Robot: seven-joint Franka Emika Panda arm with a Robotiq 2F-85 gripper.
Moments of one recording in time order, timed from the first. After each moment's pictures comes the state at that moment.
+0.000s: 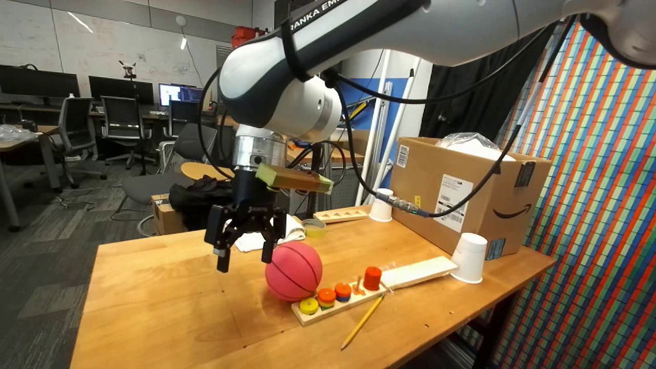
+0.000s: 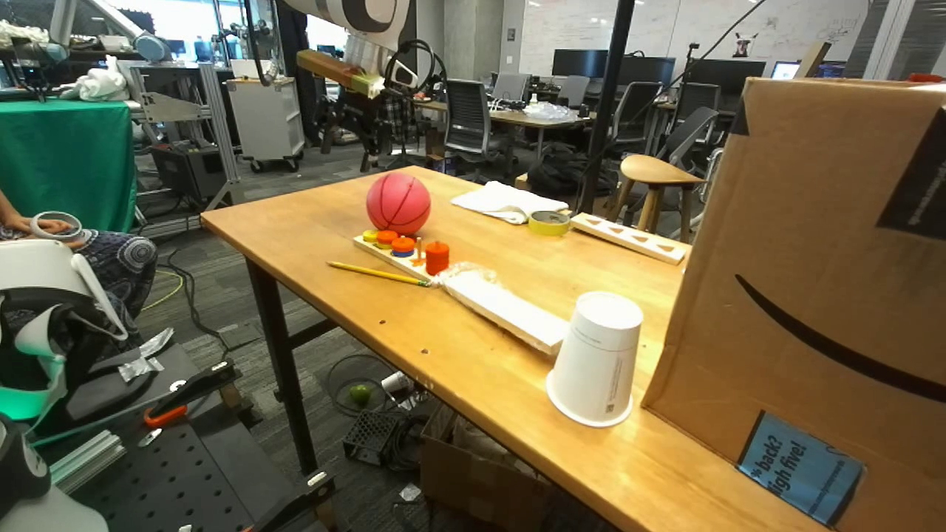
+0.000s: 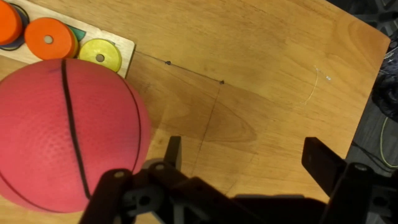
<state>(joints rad) 0.23 0.37 0.23 -1.76 0.19 1.99 -0.02</state>
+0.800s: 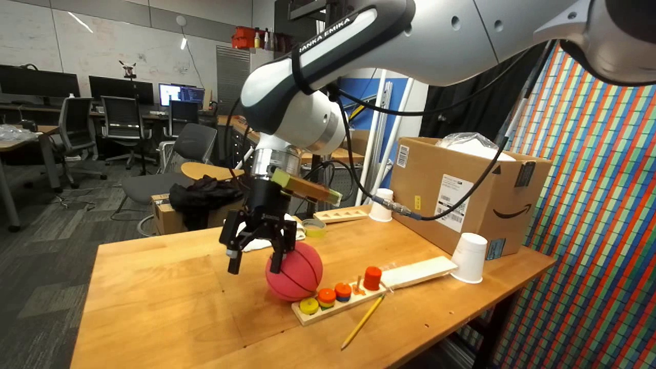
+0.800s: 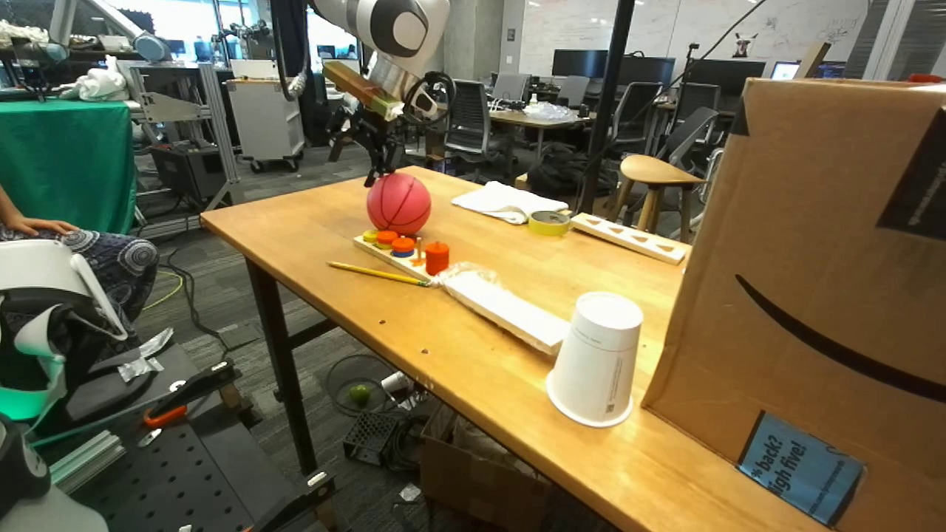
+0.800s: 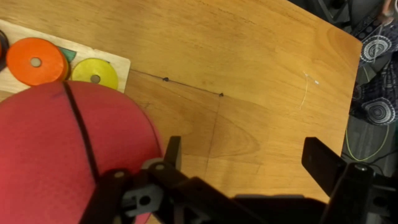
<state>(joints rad) 0.16 0.44 0.22 -1.73 0.32 1.91 -0.10</state>
